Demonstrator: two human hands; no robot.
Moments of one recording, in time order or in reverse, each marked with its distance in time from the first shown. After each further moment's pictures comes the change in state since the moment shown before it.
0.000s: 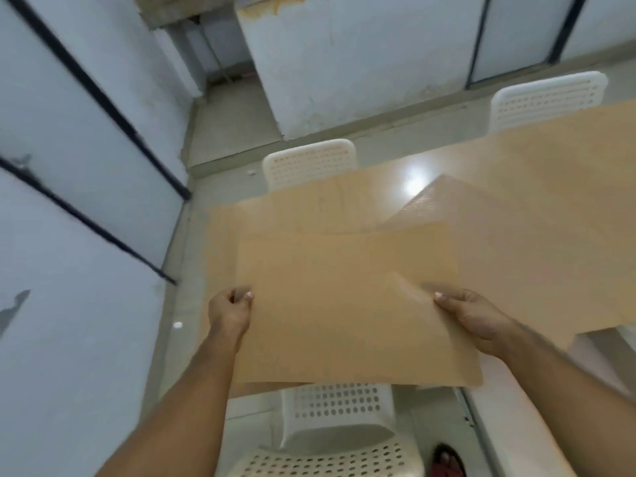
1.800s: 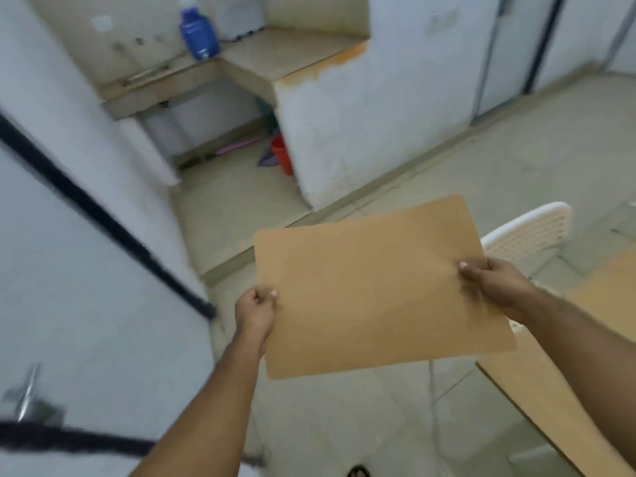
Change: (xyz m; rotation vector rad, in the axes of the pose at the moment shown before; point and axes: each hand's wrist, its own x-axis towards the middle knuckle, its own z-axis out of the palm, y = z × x) left_hand 0.861 0.136 -0.254 -0.153 -0.372 0.255; right_hand 0.412 -0.293 0.695 0.012 0.565 -0.238
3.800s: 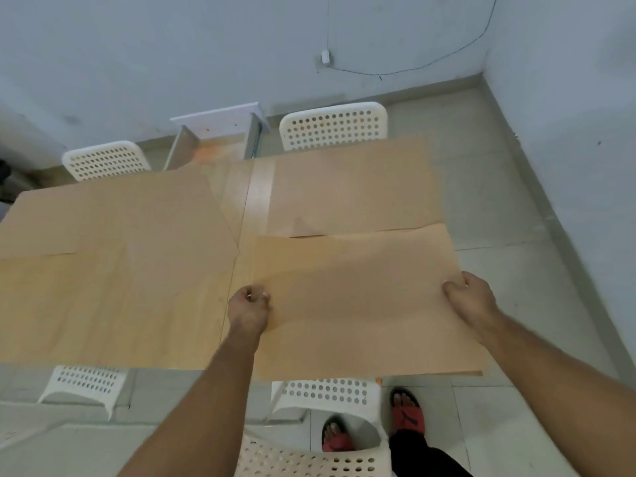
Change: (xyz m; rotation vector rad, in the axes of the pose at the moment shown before) left_hand -0.248 0.145 0.735 0.888 -2.049 1.259; right_hand 0.012 0.136 -0.021 1.248 2.192 0.898
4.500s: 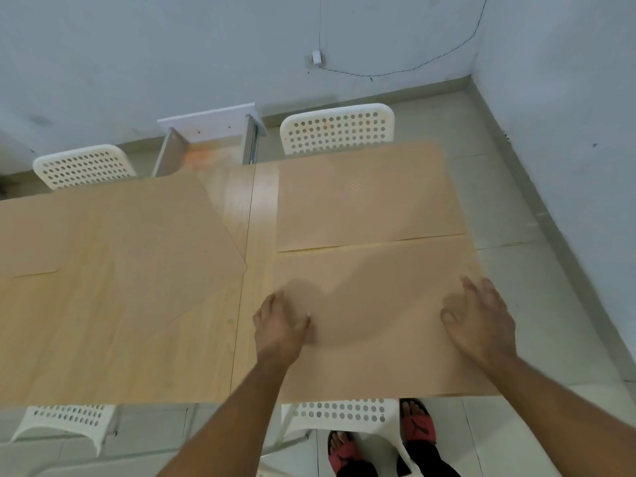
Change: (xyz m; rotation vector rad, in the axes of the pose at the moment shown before) left_hand 0.023 -0.018 0.009 0.515 -0.221 0.366; right_hand -0.023 0.003 0.053 -0.702 0.114 -0.234
